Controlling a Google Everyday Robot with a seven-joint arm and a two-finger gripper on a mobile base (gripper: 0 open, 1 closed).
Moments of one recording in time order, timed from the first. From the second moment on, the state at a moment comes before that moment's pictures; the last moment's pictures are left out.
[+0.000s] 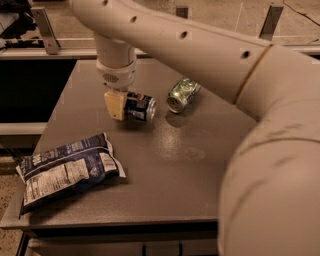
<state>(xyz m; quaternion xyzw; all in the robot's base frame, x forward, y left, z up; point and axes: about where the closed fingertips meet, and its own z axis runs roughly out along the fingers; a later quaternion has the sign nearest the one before) 0.595 0.094 0.850 -0.62 0.78 -0.01 0.07</state>
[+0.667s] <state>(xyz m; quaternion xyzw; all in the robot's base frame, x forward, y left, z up) 0.558 0.009 0.952 -0.64 0.72 0.12 0.22</state>
